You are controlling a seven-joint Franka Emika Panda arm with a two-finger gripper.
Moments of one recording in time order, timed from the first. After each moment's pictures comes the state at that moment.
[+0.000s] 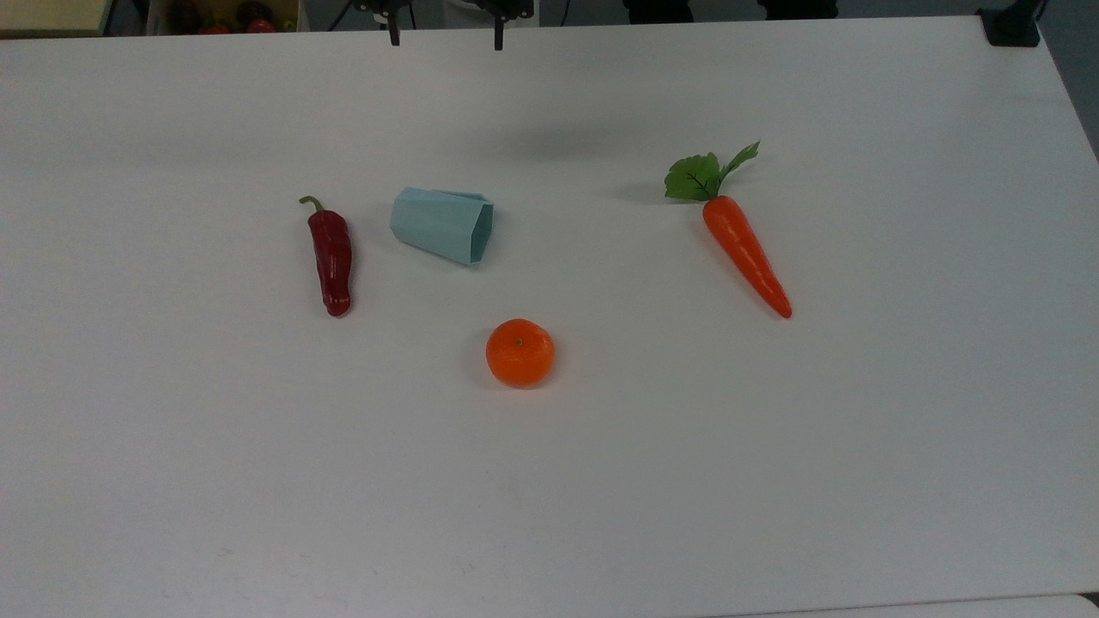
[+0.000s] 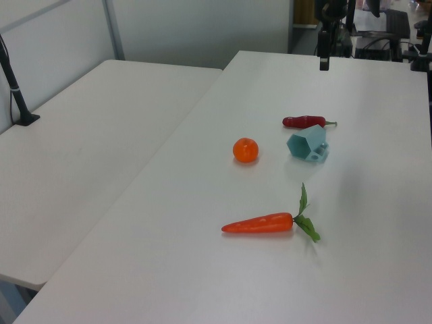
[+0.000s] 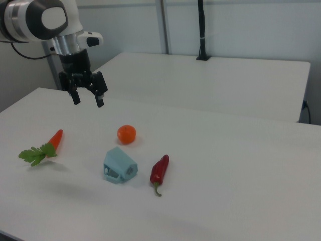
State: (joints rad) arm -0.02 0.04 0.12 -1.62 -0.08 1.62 0.03
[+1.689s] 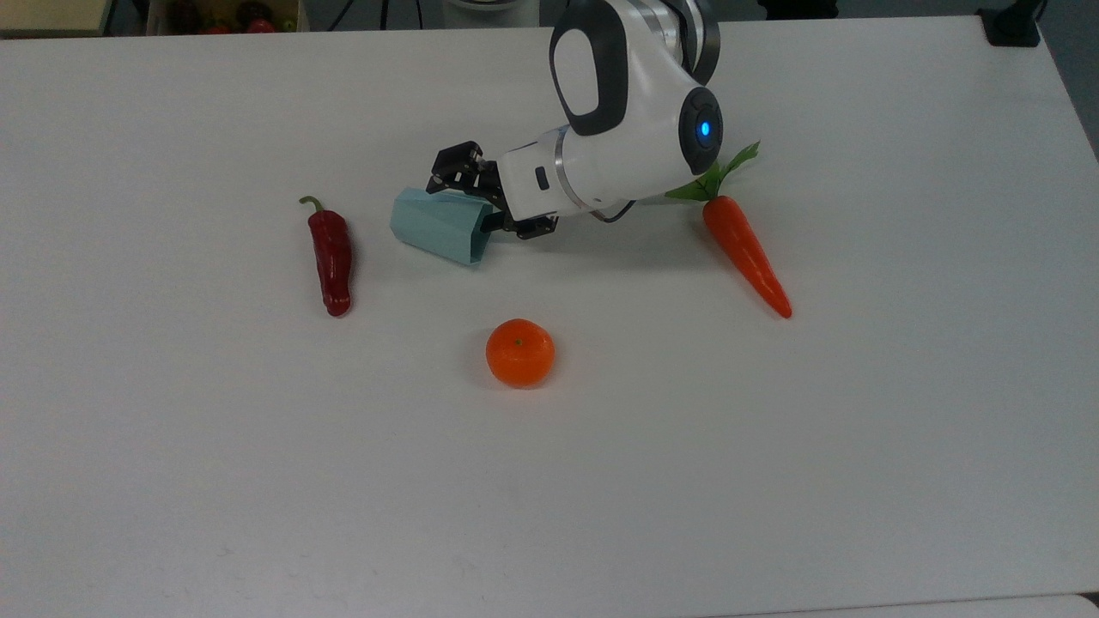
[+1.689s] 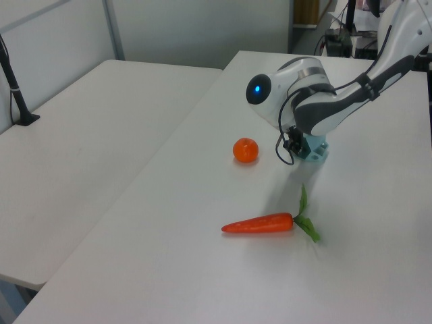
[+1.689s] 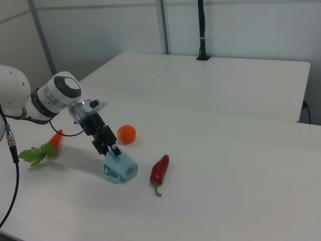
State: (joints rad) arm 0.22 0.54 0.13 -1.59 -0.71 1.59 0.77
